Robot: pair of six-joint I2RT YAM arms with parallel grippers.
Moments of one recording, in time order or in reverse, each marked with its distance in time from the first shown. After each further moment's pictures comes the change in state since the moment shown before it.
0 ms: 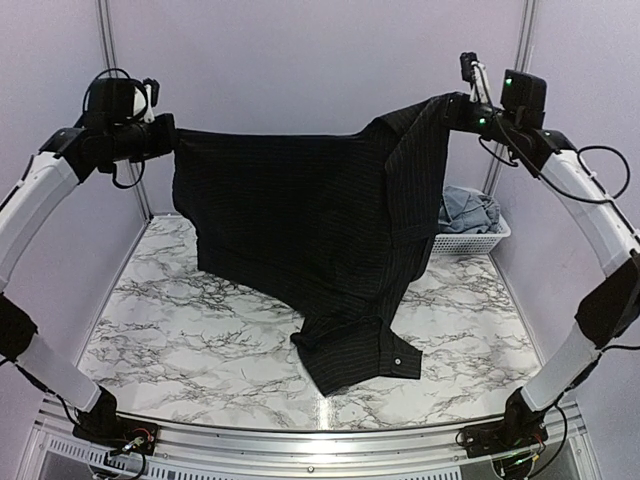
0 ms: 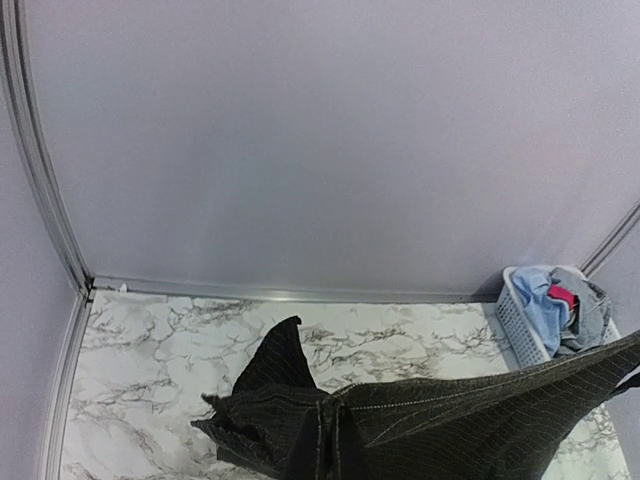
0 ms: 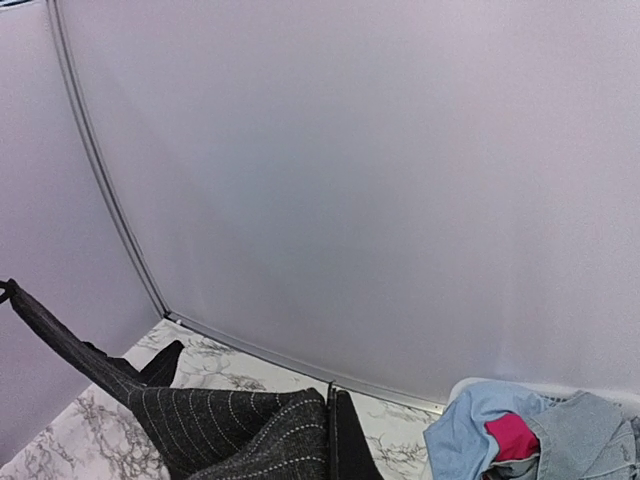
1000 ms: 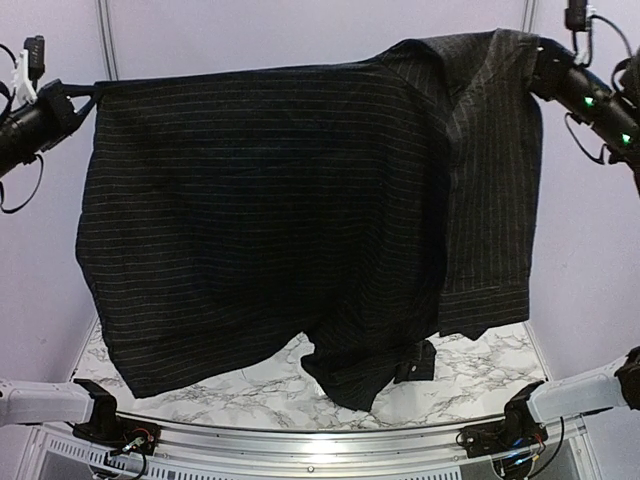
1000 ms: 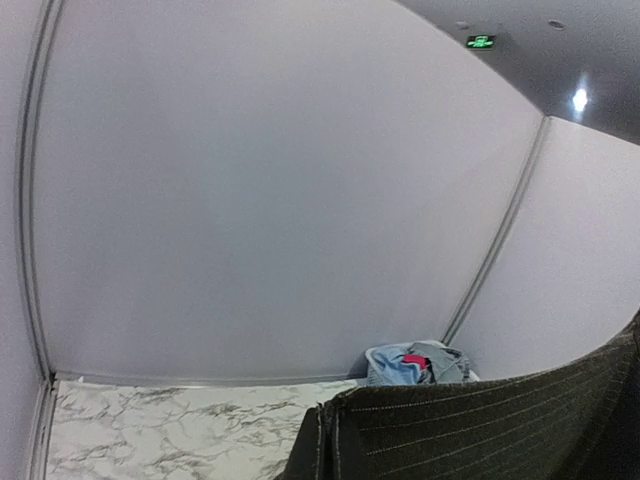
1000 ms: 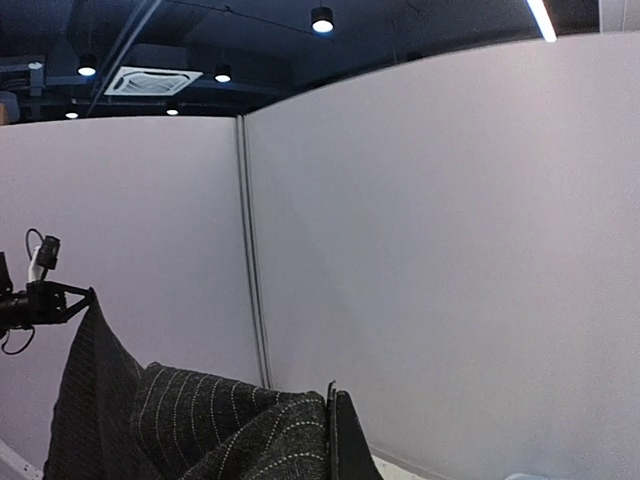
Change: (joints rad) left arm -0.036 -0.475 0.057 -0.088 0.161 -0.025; right arm 0.212 -0.441 0.089 -0.135 -0.024 -0.006
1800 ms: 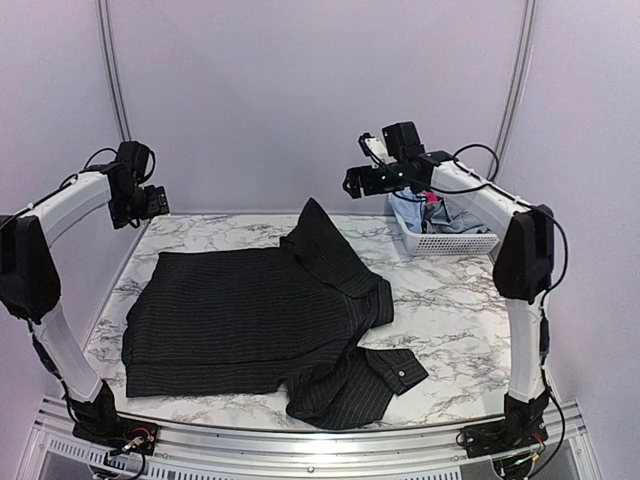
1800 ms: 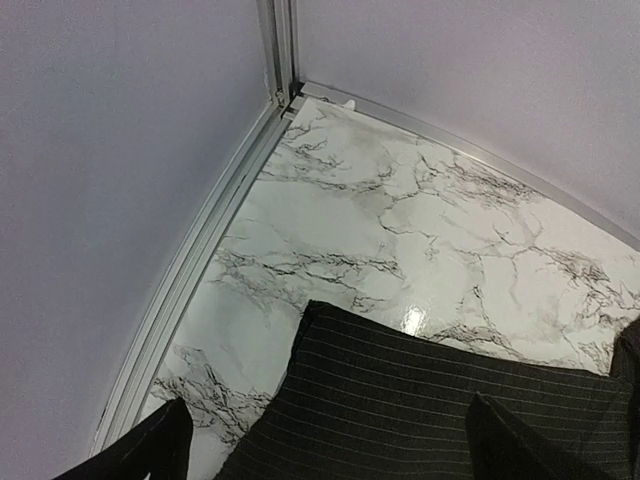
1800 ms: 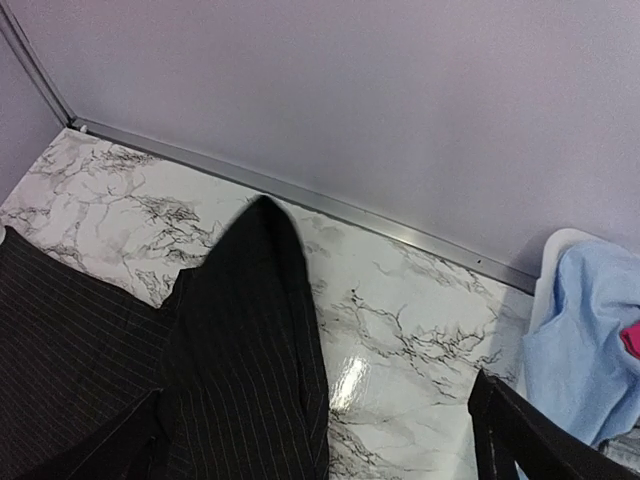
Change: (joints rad) left arm 0.284 0.701 -0.252 0.011 -0.362 -0.063; right arm 0.001 1.018 0.230 -0.124 0.256 -0.094
